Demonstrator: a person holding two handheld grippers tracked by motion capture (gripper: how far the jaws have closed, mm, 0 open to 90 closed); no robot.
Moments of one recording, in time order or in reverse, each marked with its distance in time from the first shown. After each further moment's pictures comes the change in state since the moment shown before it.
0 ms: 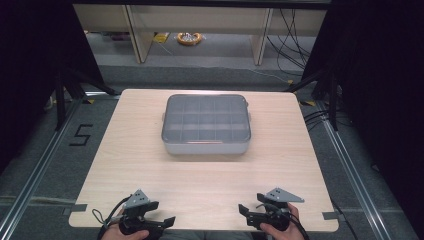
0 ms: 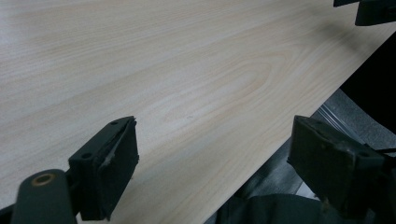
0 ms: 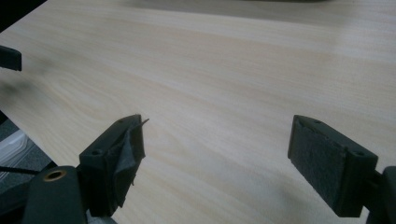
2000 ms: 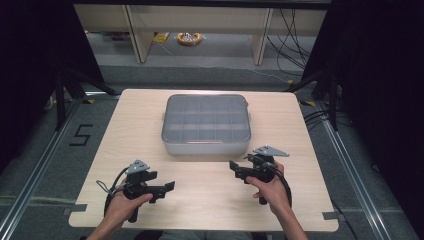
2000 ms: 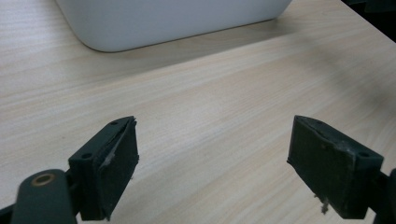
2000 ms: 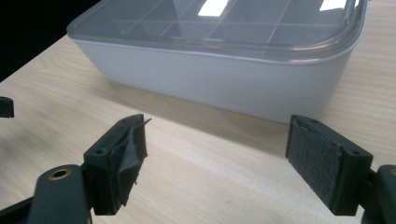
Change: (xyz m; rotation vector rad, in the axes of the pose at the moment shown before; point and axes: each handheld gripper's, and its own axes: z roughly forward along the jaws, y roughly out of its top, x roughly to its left) left arm 0.046 0.058 0.021 -0.097 0.094 -0.047; right arm -0.017 0.099 0.054 -0.085 -0.027 0.023
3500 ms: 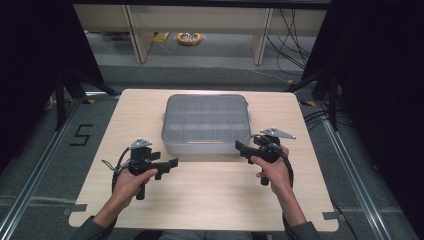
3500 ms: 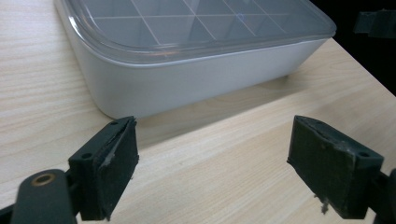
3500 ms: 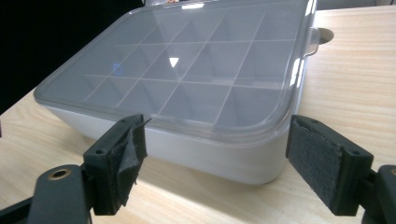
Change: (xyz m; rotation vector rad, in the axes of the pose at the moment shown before) left arm 0.015 0.053 0.018 -0.050 0.013 -0.074; right arm -0.028 0.043 0.011 -0.092 -0.047 0.029
